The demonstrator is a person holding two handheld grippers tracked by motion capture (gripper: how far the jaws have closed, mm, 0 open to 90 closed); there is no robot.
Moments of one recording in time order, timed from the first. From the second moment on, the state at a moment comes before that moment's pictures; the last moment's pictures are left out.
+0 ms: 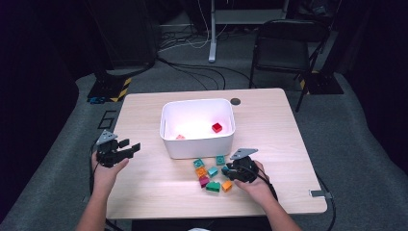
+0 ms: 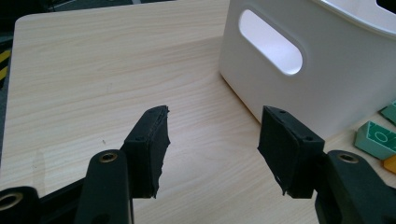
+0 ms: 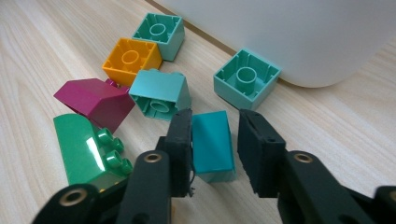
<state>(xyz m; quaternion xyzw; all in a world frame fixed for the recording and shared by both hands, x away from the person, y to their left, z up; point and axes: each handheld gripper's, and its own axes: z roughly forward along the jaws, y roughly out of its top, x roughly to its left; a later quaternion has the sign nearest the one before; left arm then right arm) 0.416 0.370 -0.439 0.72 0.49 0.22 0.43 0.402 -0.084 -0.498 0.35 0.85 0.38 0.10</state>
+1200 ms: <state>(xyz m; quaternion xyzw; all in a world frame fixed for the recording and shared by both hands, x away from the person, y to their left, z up) 0.414 0.371 -0.439 0.72 0.49 0.22 0.43 0.397 -0.078 -0.462 0.33 0.85 0.39 0.11</state>
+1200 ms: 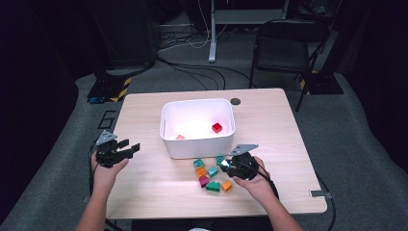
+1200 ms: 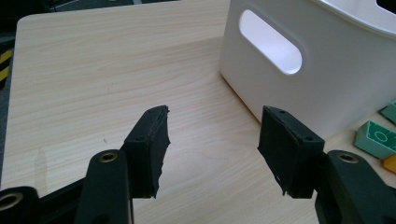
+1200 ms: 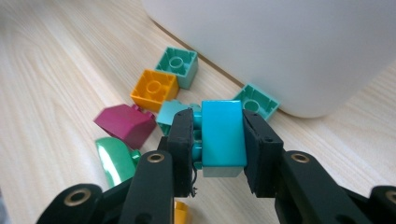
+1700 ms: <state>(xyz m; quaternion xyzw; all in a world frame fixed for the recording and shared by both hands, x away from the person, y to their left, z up) 0.412 0.372 -0.439 0.72 0.50 0.22 0.43 0.405 -0.078 -0.411 0.32 0.86 0.39 0.10</state>
